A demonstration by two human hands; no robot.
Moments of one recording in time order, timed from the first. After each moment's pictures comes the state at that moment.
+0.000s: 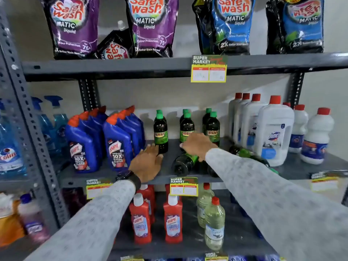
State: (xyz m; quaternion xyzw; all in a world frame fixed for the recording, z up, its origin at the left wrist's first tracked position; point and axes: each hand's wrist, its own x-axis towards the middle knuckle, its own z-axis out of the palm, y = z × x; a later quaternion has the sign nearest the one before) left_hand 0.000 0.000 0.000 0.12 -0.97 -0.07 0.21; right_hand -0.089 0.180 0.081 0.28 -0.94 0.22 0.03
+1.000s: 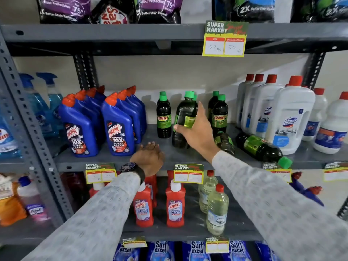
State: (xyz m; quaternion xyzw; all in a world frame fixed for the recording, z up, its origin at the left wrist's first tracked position) left_hand -0.027 -0.035 -0.055 0.13 -0.99 0.05 0.08; right_hand -0.105 0.150 0.030 0.28 -0.78 0.54 0.13
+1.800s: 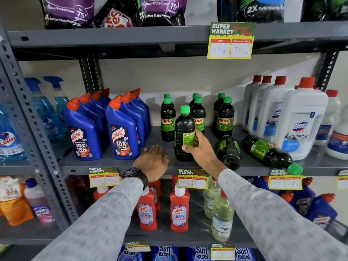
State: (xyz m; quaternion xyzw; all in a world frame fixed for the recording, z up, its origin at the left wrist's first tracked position) left_hand -0.021 -0.031 -0.056 0.16 -0.98 -0.02 0.10; right_hand -0.128 0.148 -0.029 0.34 -0.72 0.60 -0.04
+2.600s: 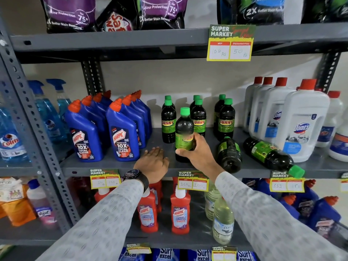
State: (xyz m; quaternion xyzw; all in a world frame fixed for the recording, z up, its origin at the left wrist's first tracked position) left_hand -0.028 -0.032 -0.053 0.16 -0.98 -0.01 0.10; right_hand -0.125 0.144 -0.025 0.35 -0.76 0.55 0.03
